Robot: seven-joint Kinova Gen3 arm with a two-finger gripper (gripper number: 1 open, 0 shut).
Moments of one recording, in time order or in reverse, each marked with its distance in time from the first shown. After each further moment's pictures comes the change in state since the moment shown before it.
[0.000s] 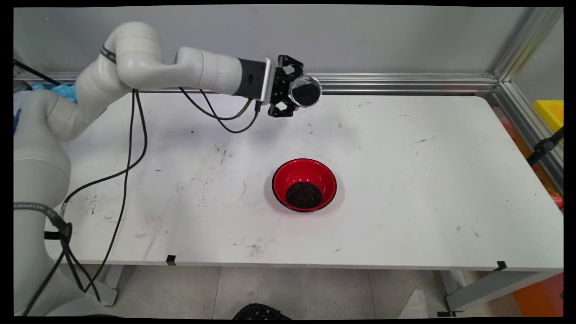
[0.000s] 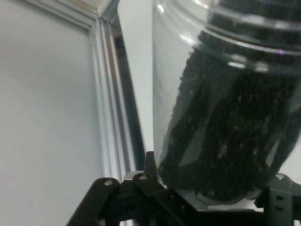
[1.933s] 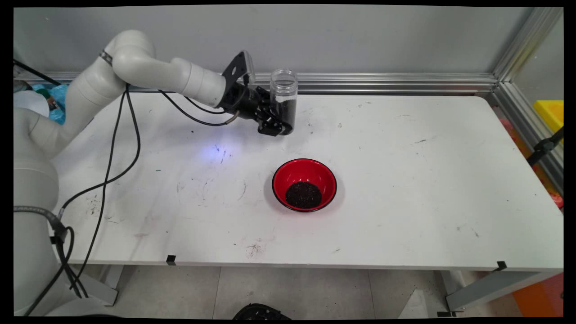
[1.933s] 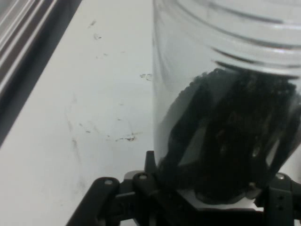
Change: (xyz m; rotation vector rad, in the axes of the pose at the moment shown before) arm -0.073 0.024 0.011 -0.221 -0.019 -0.814
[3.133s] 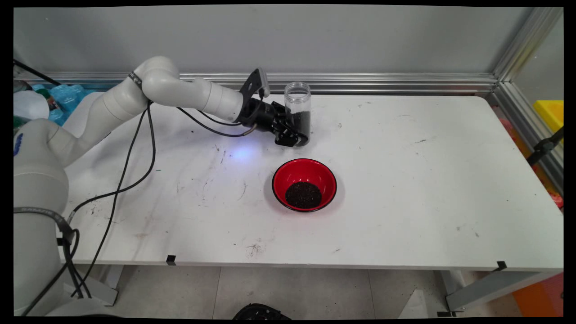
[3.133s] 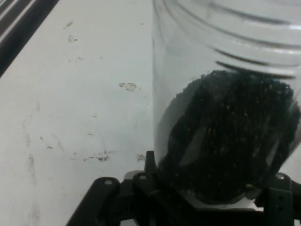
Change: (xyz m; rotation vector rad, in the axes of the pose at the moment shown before) arm -0.022 0.003 0.057 -0.055 0.071 -0.069
